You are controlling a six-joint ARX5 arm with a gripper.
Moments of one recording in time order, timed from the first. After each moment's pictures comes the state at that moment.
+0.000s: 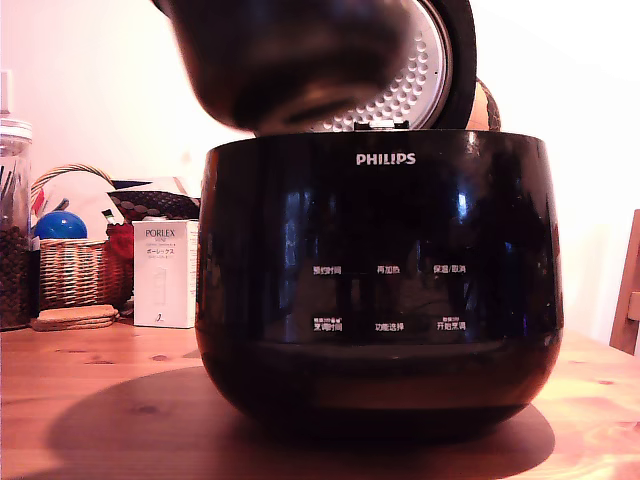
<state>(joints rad) -1.05 1.69 1.99 -1.38 -0.10 0.24</state>
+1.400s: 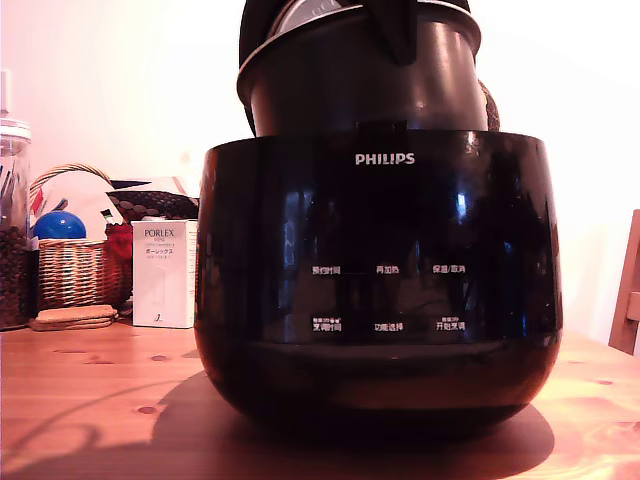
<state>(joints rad) -1.01 1.88 2.06 -1.38 0.00 0.37</state>
